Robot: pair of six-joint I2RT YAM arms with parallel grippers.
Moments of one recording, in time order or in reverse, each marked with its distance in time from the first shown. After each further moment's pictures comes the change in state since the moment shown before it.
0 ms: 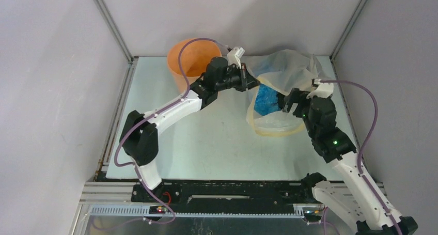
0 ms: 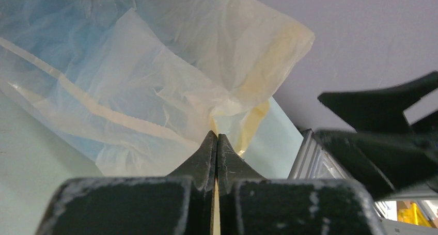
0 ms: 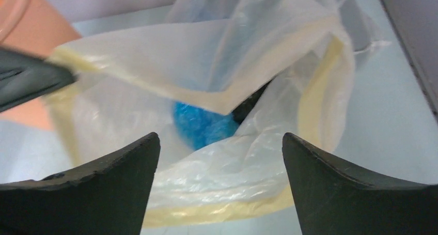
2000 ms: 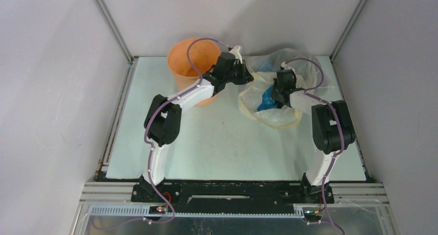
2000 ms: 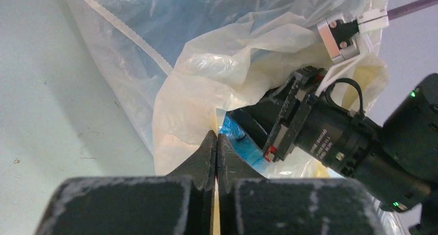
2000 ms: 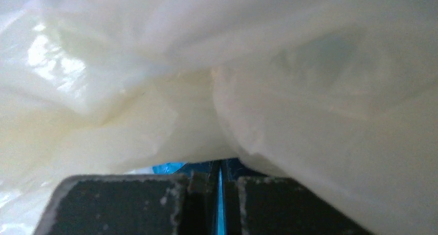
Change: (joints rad) left arm 0.088 0.365 0.289 -0.126 -0.121 0.021; right arm -0.133 1.077 0.301 0.311 -0.243 0.105
